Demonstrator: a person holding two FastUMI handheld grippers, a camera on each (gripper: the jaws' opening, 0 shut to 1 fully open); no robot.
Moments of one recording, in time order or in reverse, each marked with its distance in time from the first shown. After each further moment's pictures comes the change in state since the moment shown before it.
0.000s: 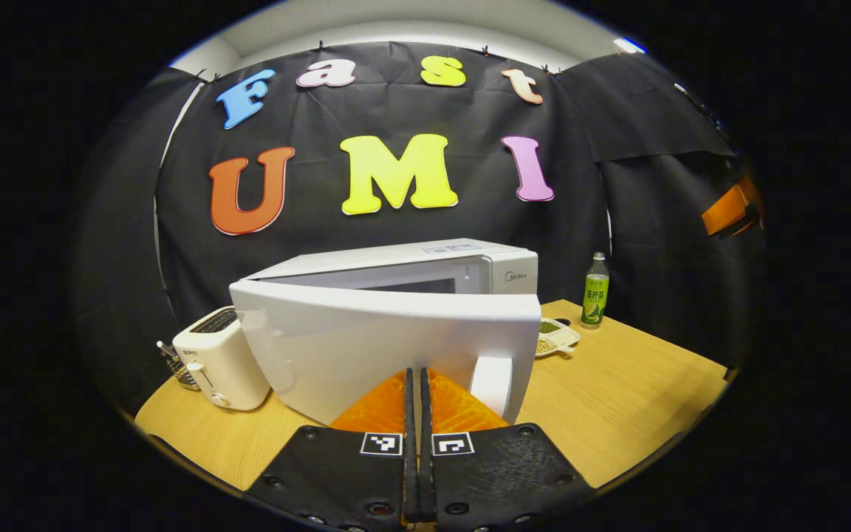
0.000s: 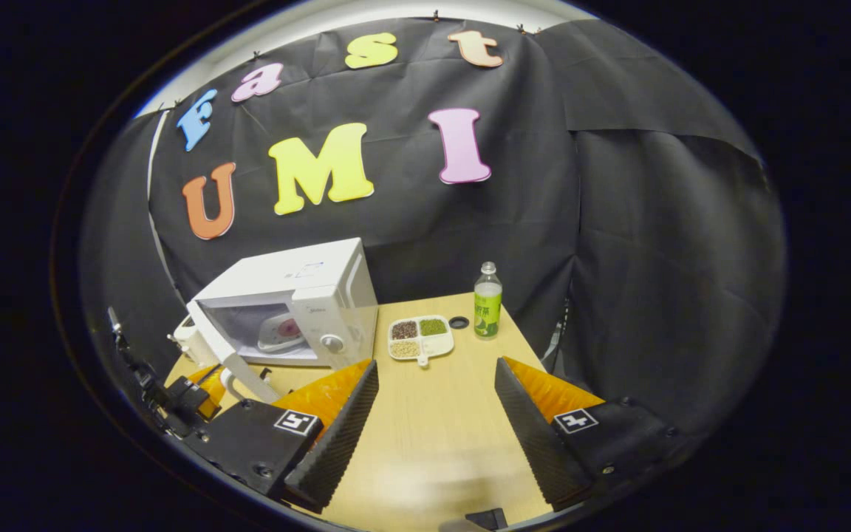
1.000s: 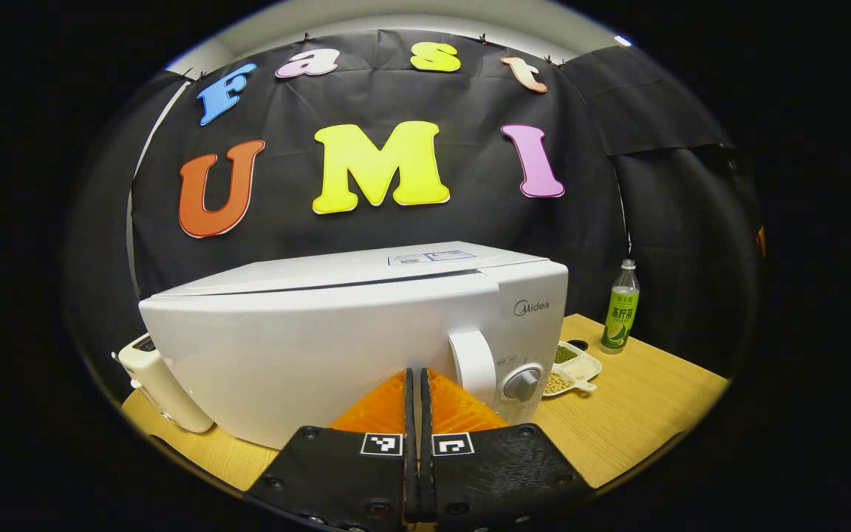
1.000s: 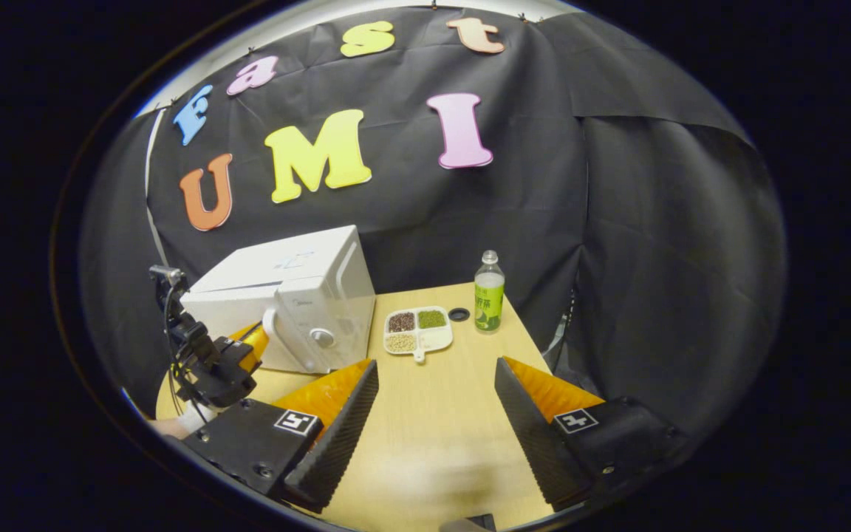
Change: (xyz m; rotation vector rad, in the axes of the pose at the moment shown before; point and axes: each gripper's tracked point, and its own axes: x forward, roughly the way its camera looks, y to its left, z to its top) left arm 0.124 -0.029 0.019 -0.013 -0.017 0.033; right arm 0.033 -0.019 -0.007 -0.006 0.059 0.028
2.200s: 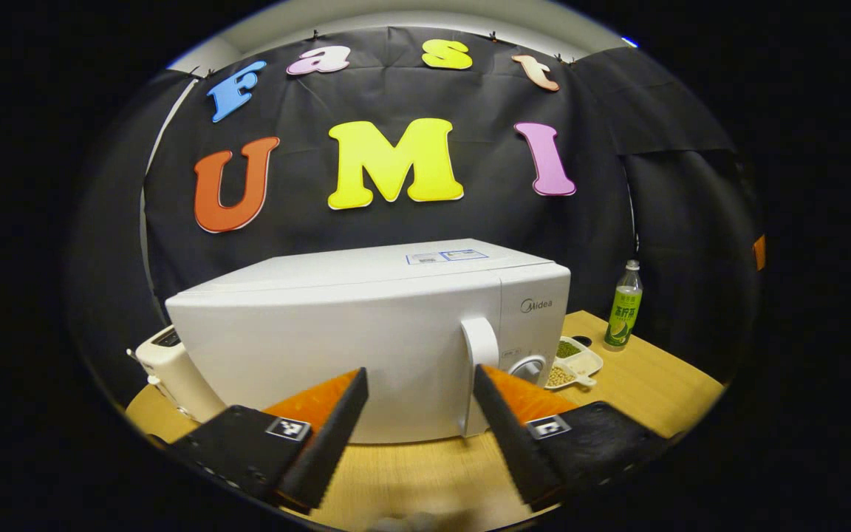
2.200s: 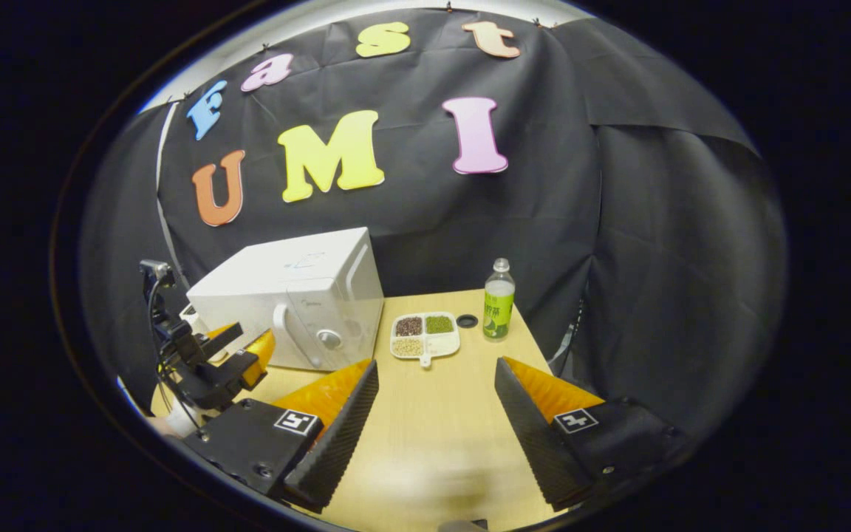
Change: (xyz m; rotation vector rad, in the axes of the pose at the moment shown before) left arm -0.040 0.016 0.005 0.015 0.032 0.047; right arm -0.001 0.012 0.011 -0.050 -0.033 0.031
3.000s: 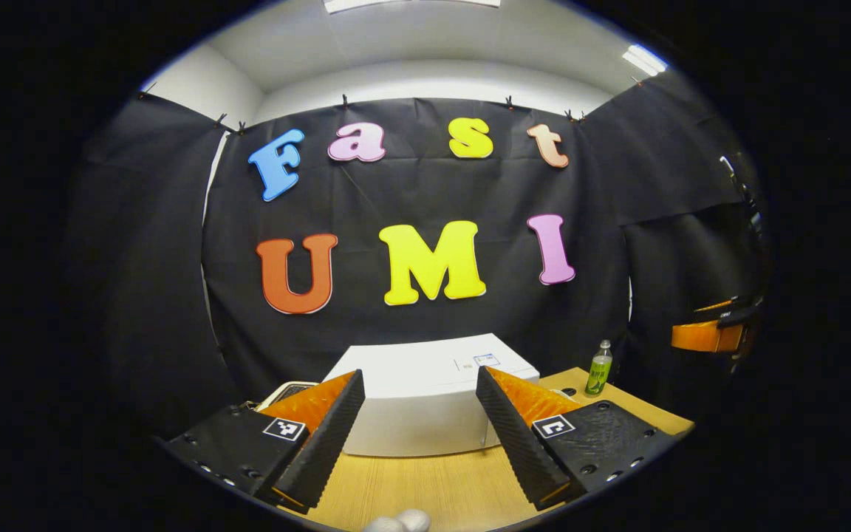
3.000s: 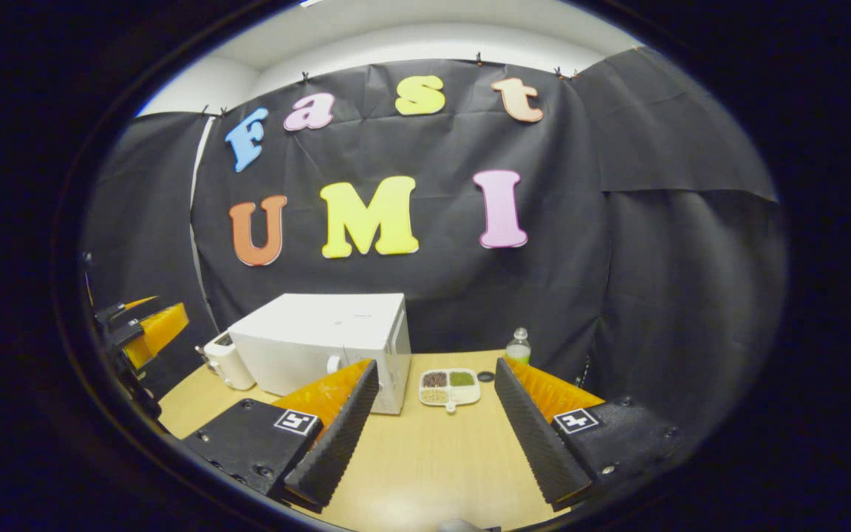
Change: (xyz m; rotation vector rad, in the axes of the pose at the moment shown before) left arm -0.219 0.077 0.181 -0.029 -0.195 0.092; right arm -0.089 0.053 0.073 -0.054 -0.286 0.057
